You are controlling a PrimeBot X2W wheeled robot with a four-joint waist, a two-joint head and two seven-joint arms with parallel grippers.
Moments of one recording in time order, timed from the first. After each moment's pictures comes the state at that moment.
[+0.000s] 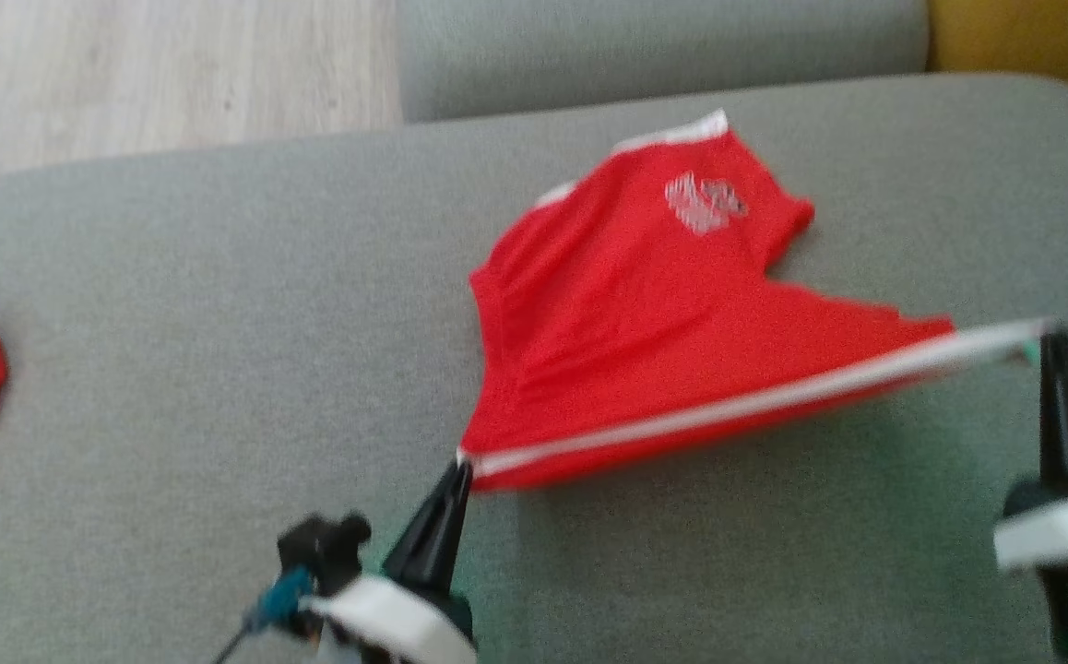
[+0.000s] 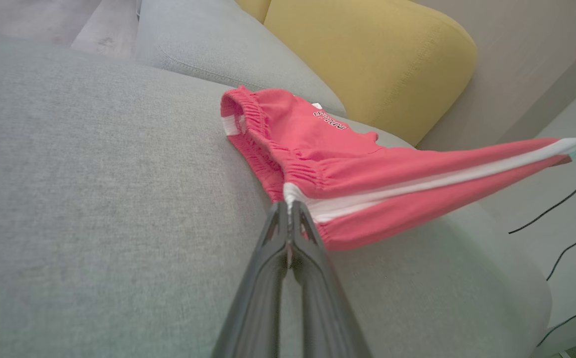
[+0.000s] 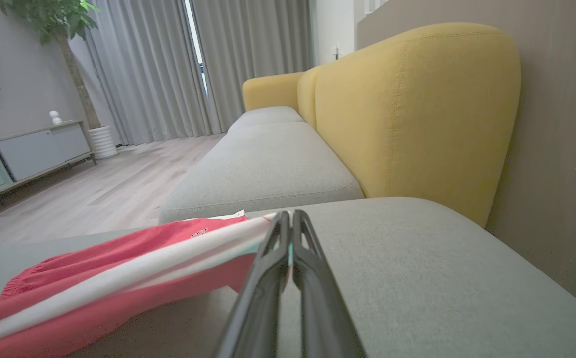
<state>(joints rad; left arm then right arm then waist) -0.22 0.19 -0.75 0.42 -0.79 -0.02 -0.25 -0.02 -0.24 -0.10 0.12 0.33 0.13 -0.17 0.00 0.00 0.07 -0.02</state>
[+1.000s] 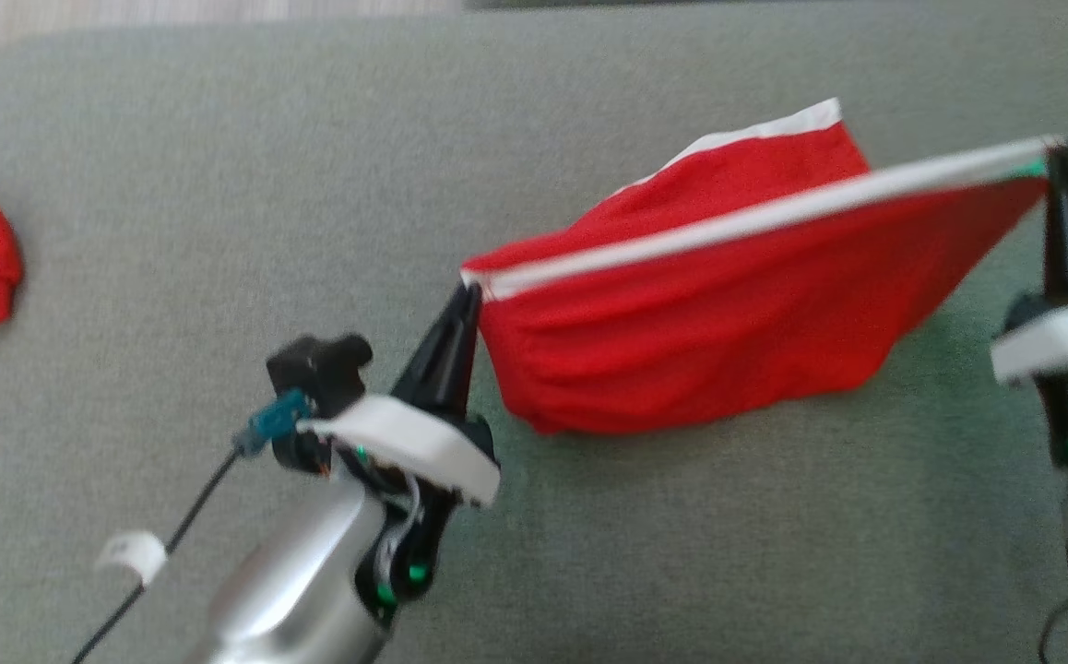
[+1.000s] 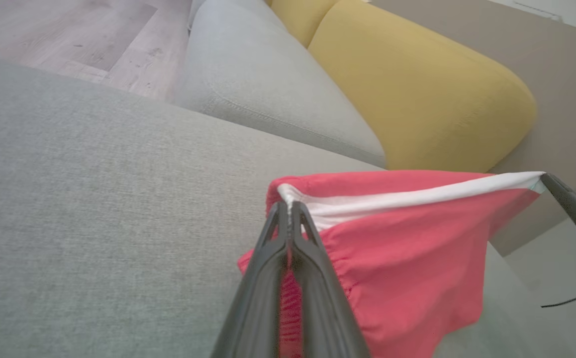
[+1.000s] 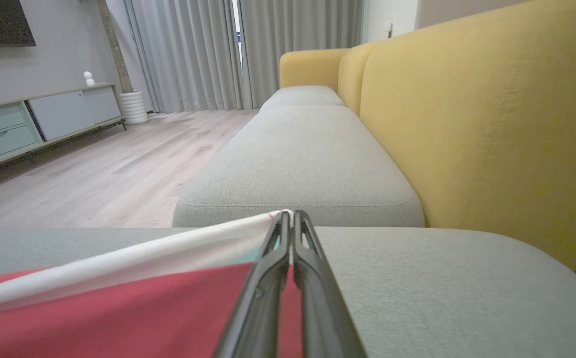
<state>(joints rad) -0.41 0.17 -0.69 0.22 -0.84 0.11 -0.07 -0.33 -0.25 -0.07 0.21 0.25 0.13 -0.05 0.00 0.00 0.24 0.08</state>
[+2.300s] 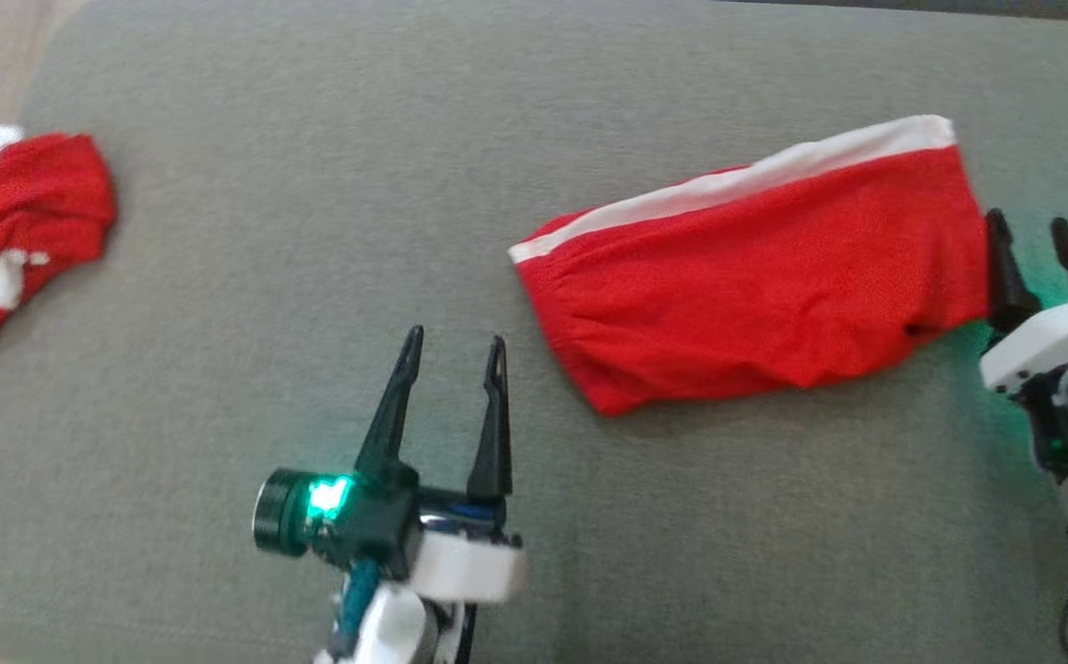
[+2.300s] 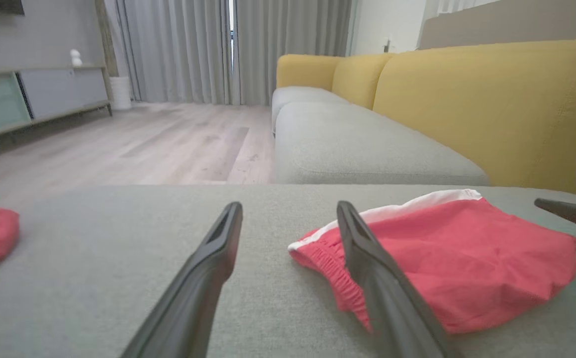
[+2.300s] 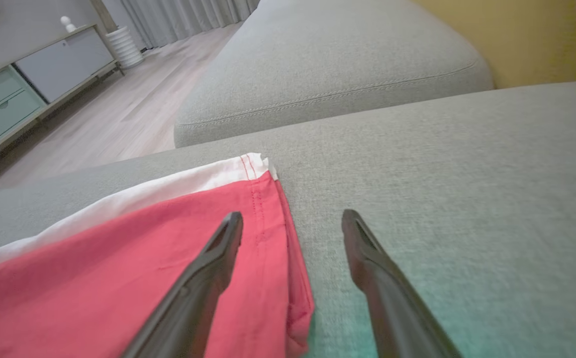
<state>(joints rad) -0.20 0.06 -0.57 0.15 -0.28 0.27 -0.26 -0.57 -0.38 0.26 0.86 0.63 0.13 -0.21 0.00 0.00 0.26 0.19</state>
